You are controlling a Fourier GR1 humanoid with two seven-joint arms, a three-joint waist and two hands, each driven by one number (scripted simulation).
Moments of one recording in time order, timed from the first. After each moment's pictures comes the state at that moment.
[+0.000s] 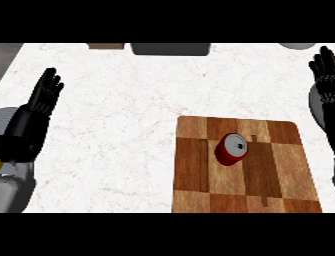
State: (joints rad) left arm -0.20 0.38 -0.10 -1.56 0.18 0.15 -0.04; right arm -0.23 -0.50 0.12 -1.69 -0.09 -0.24 -0.14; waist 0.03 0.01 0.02
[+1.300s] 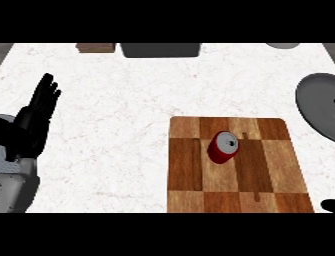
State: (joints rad) left arm -0.21 0.34 -0.04 -1.47 0.17 0.20 0.05; right arm 0.14 -0.90 0.02 -2.06 -0.03 -0.02 0.14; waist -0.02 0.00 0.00
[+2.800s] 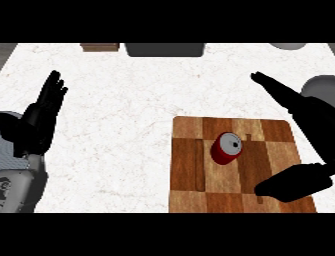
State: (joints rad) left arm -0.23 0.26 0.00 -1.46 0.09 0.15 0.07; right arm -0.45 -0.59 0.30 -2.05 0.11 0.25 0.89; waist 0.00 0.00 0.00
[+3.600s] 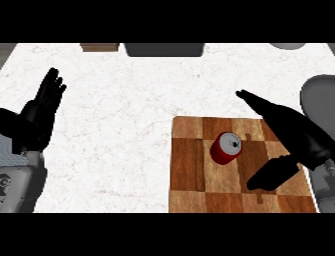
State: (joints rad) left arm -0.25 0.24 0.05 -1.45 0.06 0.11 0.09; right arm -0.36 -0.45 0.30 -1.87 0.27 0.41 0.75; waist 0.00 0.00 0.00
